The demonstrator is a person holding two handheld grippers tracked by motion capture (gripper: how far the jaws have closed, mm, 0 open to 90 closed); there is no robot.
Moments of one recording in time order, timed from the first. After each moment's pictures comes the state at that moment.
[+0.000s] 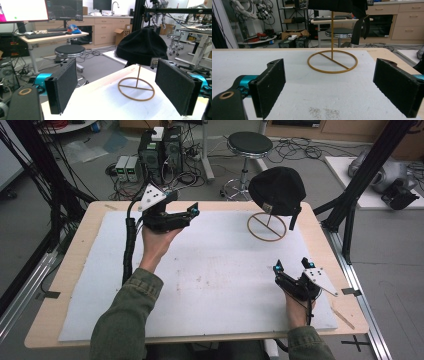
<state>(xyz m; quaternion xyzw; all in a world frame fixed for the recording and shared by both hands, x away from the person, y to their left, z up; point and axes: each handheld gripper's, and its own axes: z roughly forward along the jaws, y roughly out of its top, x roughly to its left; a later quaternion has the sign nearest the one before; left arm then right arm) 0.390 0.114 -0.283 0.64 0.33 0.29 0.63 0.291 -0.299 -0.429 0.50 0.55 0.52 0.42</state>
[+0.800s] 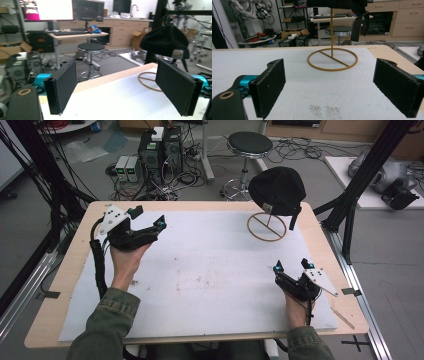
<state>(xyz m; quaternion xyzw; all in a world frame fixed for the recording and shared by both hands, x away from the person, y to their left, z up) 0.347 0.185 -0.309 0.61 0.38 0.34 0.61 0.291 -0.299 -0.431 0.51 0.55 0.52 0.41</state>
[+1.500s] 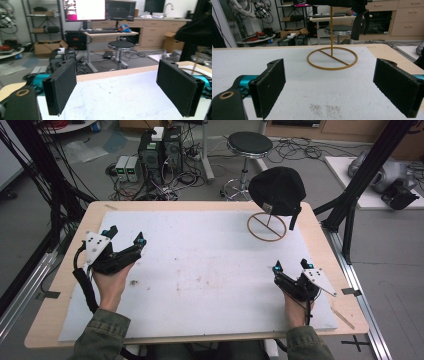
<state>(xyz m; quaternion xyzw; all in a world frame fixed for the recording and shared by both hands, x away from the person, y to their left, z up) 0.305 0.214 -0.347 0.56 0.44 0.42 0.56 0.292 -0.297 -0.432 0.51 0.55 0.51 0.41</state>
